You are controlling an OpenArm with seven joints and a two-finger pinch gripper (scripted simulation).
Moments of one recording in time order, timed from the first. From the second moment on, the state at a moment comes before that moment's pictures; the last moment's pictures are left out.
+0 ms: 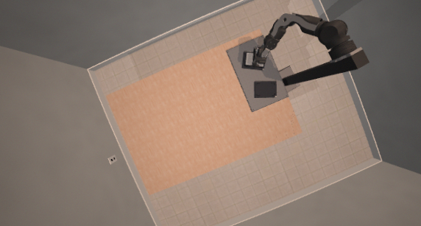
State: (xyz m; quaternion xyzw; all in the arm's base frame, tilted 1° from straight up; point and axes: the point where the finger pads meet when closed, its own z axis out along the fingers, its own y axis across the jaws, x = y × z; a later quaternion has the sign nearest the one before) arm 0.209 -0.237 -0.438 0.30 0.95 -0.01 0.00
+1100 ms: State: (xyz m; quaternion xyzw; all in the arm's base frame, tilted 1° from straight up) arm 0.208 -0.236 -0.445 0.30 0.95 -0.01 0.00
